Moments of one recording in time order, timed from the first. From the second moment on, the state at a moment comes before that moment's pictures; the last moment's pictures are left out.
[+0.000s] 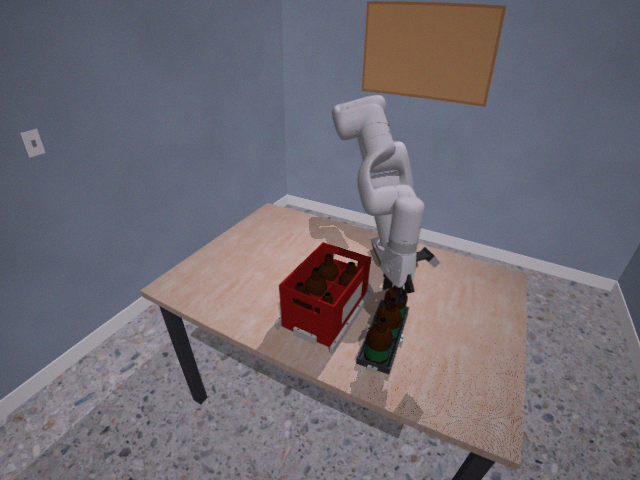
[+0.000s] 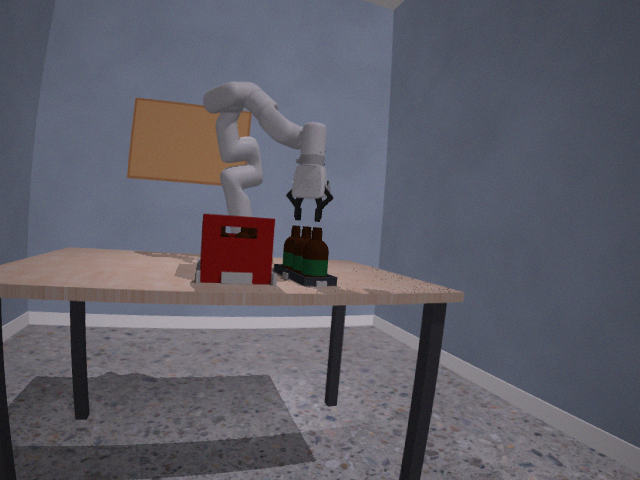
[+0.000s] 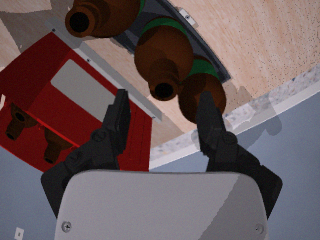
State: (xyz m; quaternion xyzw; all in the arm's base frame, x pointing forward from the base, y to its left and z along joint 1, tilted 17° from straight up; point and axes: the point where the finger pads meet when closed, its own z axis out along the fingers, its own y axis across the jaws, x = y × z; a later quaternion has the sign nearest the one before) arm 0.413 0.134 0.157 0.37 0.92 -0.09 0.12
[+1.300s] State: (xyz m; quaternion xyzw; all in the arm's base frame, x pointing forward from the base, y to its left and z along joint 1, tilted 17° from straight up) arm 0.418 0.125 0.124 0.37 0.92 -0.09 0.12
